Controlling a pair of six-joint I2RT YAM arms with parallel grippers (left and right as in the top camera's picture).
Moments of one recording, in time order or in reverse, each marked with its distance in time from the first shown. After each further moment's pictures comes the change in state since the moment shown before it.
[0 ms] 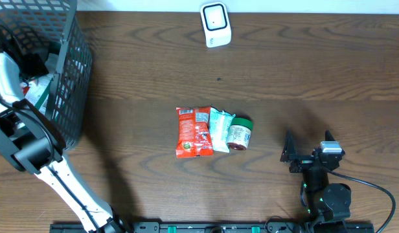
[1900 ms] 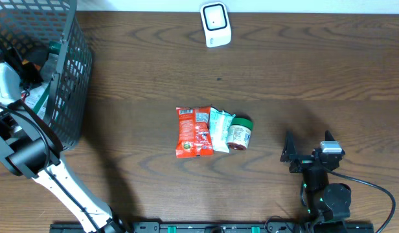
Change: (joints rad) left arm 0.032 -0.036 -0.165 0.141 0.001 -0.003; right arm 0.000 0.000 0.000 0.000 0.000 0.000
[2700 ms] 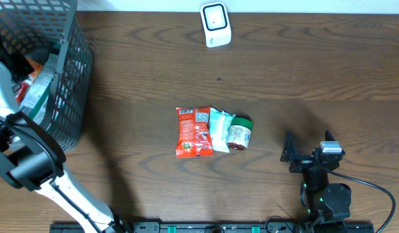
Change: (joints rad) left arm -0.015 -0.166 -0.002 -0.103 0.000 -0.121; right arm 0.000 0.000 0.000 0.000 0.000 0.000
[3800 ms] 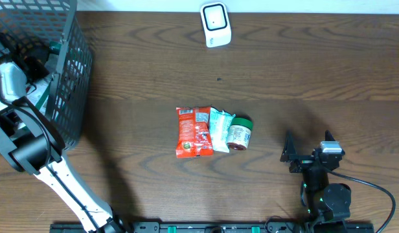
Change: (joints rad) left arm -0.009 0.202 0.000 0.229 -0.001 -0.083; right arm 0.000 0.000 0.000 0.000 0.000 0.000
